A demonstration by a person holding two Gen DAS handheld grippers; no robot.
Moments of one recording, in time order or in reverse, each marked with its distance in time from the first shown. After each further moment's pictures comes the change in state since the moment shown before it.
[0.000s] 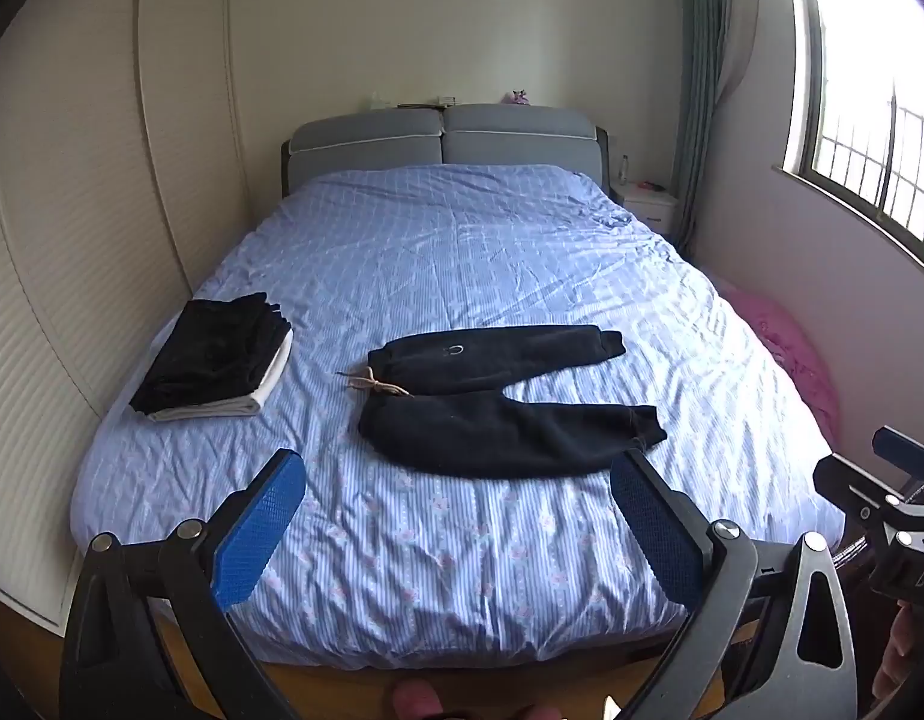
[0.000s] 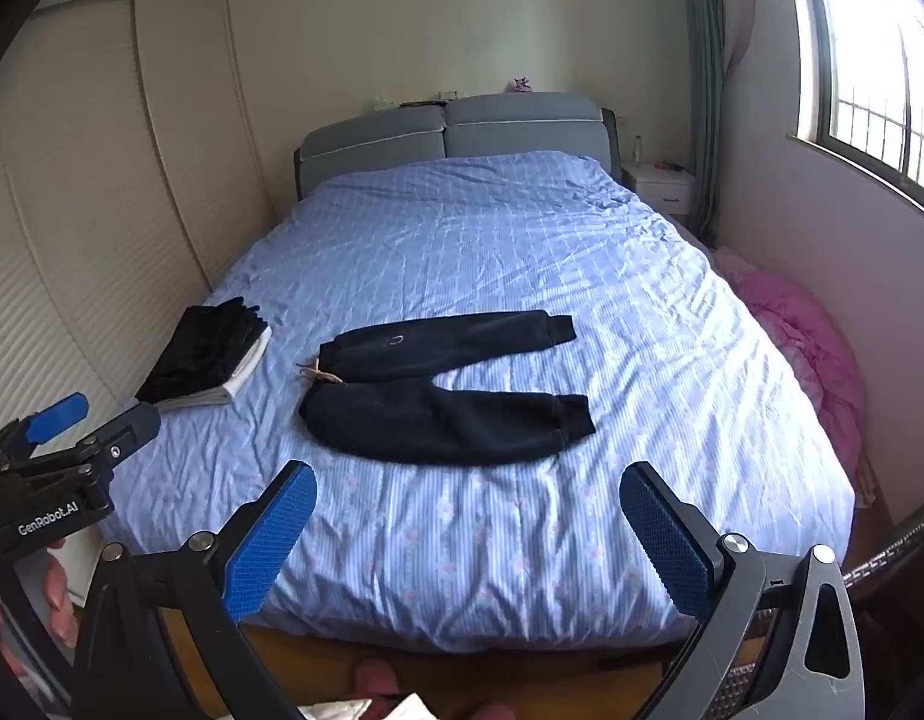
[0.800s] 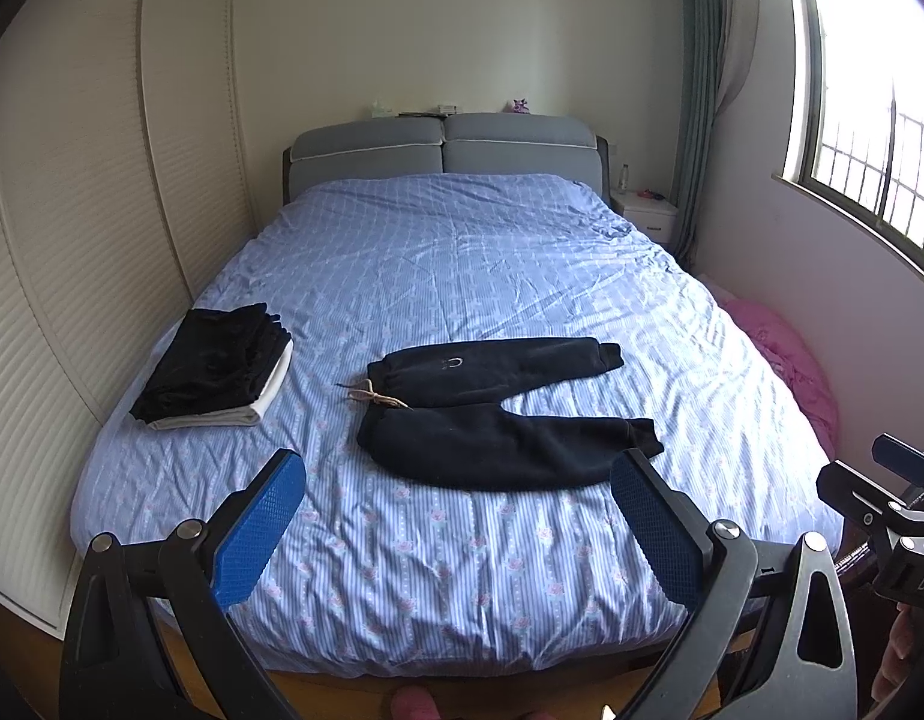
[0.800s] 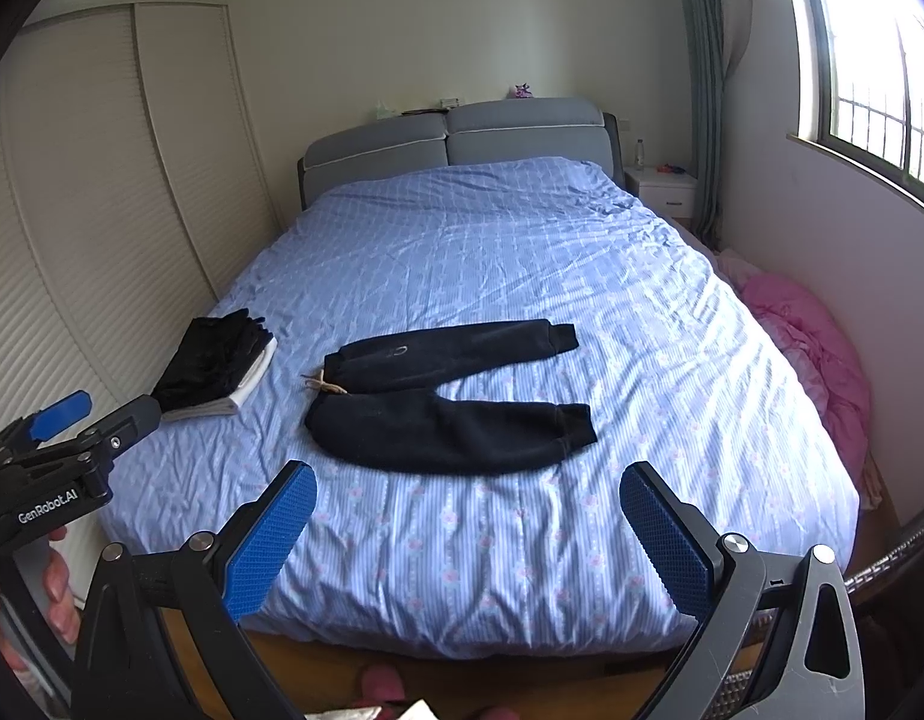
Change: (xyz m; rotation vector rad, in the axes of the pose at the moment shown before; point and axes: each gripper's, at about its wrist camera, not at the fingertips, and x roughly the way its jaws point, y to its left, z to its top) left arm -0.002 -0.003 0.006 0.012 -0.023 -0.002; right arm -0.002 -0.002 0.008 0.009 -0.011 0.011
